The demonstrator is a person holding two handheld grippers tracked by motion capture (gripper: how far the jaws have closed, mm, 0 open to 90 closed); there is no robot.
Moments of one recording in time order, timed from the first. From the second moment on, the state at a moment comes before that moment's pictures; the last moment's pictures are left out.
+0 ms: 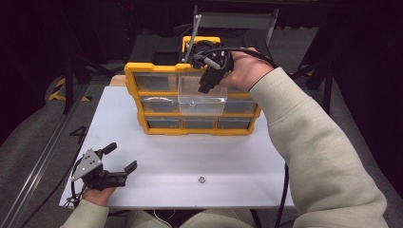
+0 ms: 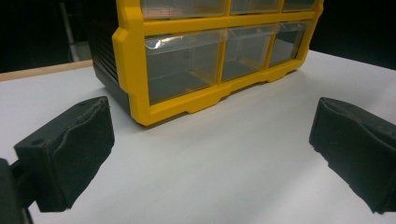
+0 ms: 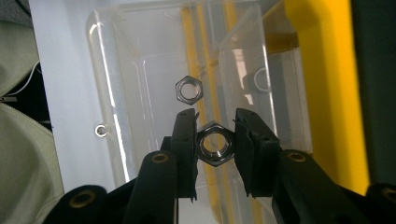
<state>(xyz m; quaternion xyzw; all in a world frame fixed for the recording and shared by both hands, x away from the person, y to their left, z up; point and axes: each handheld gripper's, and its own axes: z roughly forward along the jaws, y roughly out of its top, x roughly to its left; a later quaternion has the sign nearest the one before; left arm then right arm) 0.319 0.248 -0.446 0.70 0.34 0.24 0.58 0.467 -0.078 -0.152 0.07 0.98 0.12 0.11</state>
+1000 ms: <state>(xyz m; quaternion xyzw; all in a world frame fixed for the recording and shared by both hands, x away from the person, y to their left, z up) 0.319 0.248 -0.446 0.70 0.33 0.23 0.59 0.480 -0.070 -0.181 0.07 0.99 0.10 0.07</state>
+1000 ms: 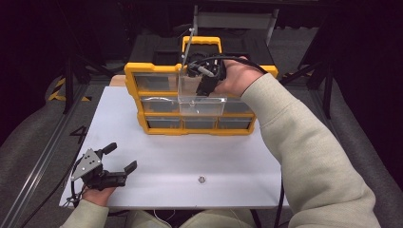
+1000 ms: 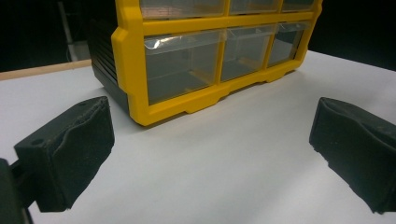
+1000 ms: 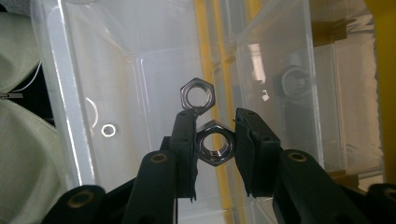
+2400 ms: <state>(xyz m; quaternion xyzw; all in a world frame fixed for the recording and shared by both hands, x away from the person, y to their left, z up) 0.320 0.245 -0.447 0.71 0.33 0.23 0.58 0.385 -0.149 -0.168 0.09 0.98 0.15 0.12</state>
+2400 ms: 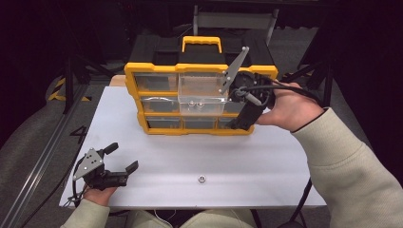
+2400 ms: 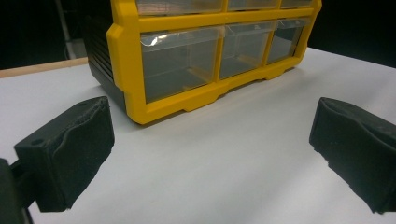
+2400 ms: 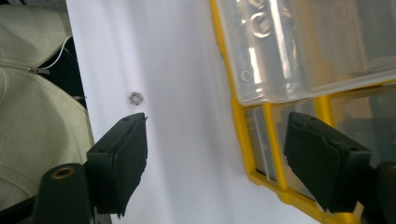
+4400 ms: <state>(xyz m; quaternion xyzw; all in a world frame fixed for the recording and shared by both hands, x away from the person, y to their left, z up) 0.319 0.246 -0.446 0.71 0.33 0.23 0.58 0.366 -0.102 -0.381 0.06 0.98 0.17 0.04</state>
